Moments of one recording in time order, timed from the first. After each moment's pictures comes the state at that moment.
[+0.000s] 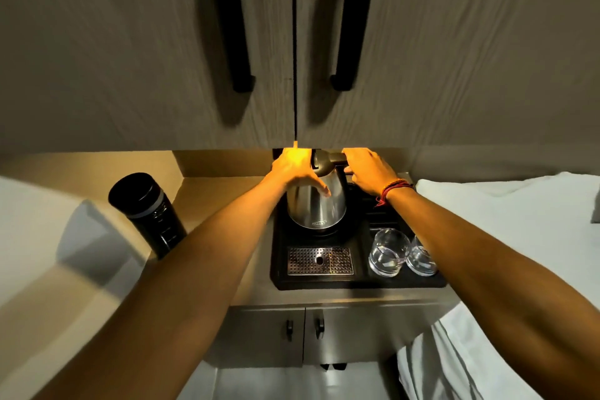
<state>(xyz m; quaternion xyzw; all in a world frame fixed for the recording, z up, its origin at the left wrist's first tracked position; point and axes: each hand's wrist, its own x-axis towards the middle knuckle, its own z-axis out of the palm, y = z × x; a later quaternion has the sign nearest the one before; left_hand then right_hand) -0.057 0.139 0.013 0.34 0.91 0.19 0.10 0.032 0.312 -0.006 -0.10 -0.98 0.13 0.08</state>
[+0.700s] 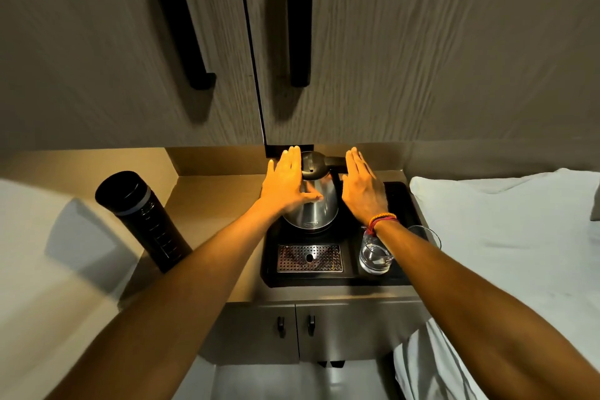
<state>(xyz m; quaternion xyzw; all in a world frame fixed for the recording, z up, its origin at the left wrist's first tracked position) -0.028 0.134 -0.030 0.36 0.92 0.17 0.01 0.064 0.303 -0.058 -0.16 -0.95 0.16 0.21</state>
